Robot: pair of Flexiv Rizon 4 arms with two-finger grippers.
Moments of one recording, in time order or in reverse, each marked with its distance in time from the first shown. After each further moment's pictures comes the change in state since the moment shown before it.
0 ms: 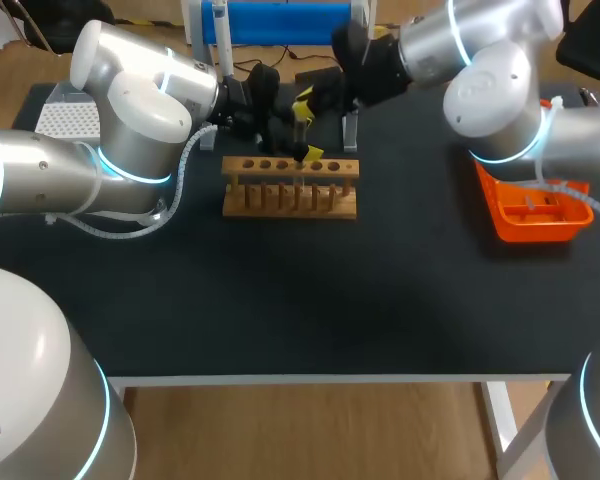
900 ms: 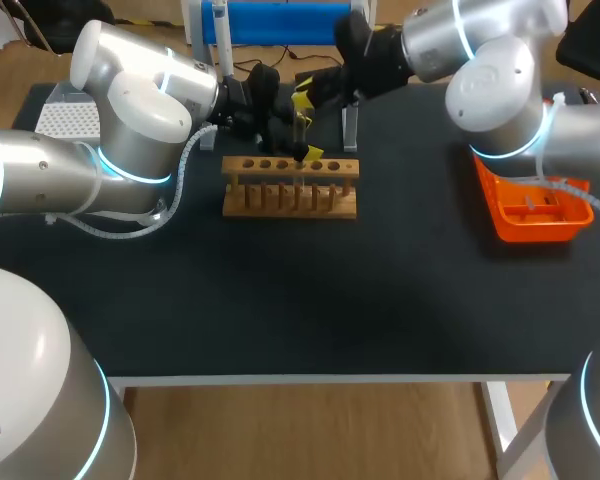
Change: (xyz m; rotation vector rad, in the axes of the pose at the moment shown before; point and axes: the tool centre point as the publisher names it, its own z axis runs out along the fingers) left arm 0.000 0.000 0.000 0.000 0.000 0.000; right arm -0.002 0.015 -0.007 -0.029 -0.005 -0.002
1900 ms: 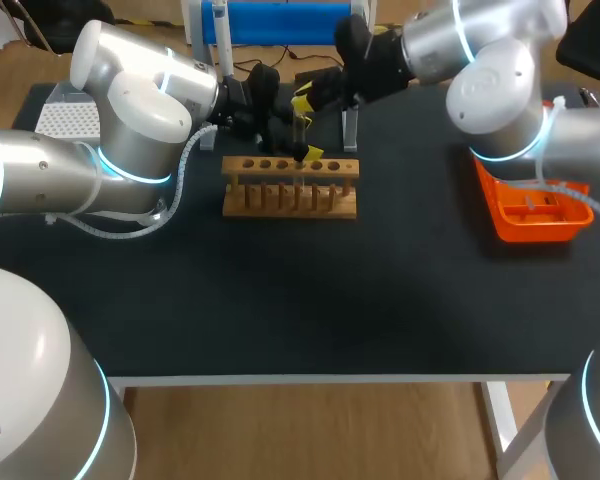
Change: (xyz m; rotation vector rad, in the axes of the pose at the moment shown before) left arm 0.000 0.000 0.000 0.000 0.000 0.000; right arm 0.004 -0.004 0.002 -0.004 0.015 0.023
